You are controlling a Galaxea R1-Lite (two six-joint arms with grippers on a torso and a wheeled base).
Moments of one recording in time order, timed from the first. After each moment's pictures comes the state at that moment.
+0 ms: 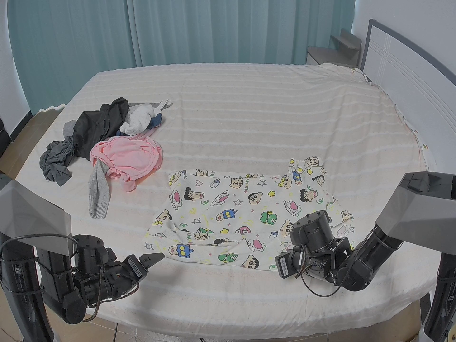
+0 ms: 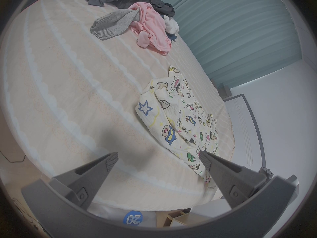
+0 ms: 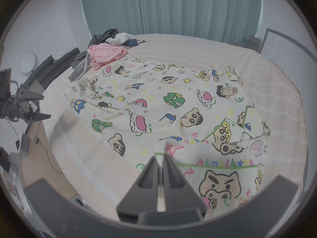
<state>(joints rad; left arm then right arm) -0.26 2.19 -0.07 -1.55 -0.20 -0.91 0.65 2.19 -0.73 -0.71 -0.26 0.14</state>
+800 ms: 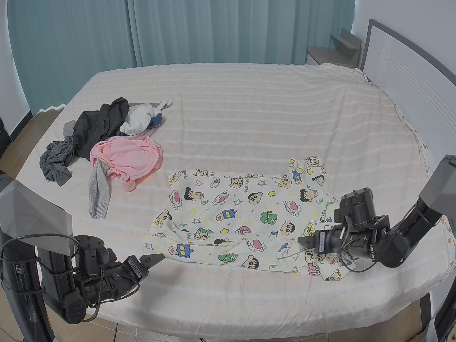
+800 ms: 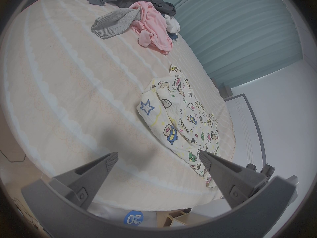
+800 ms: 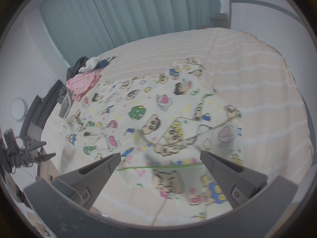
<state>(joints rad) -0.26 2.20 -0.07 -1.55 -0.20 -0.91 0.43 2.03 -0.65 -0.66 -0.12 0.32</state>
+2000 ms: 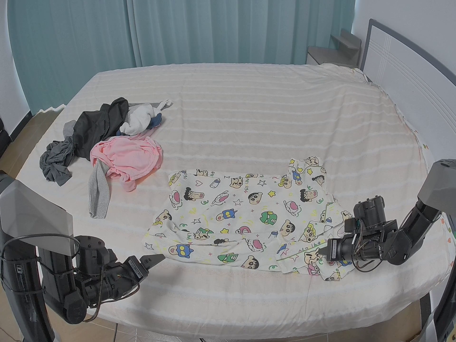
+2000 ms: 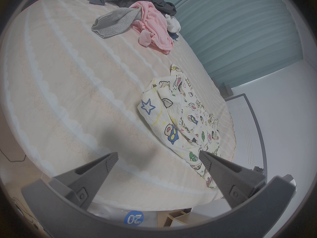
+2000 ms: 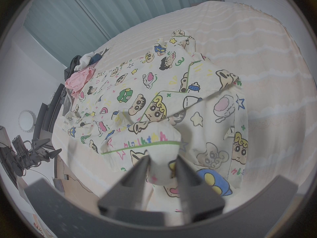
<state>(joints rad) -0.26 2.21 -0.07 -1.55 -0.19 -0.91 0.28 2.09 -0.60 -0.67 0.11 0.32</state>
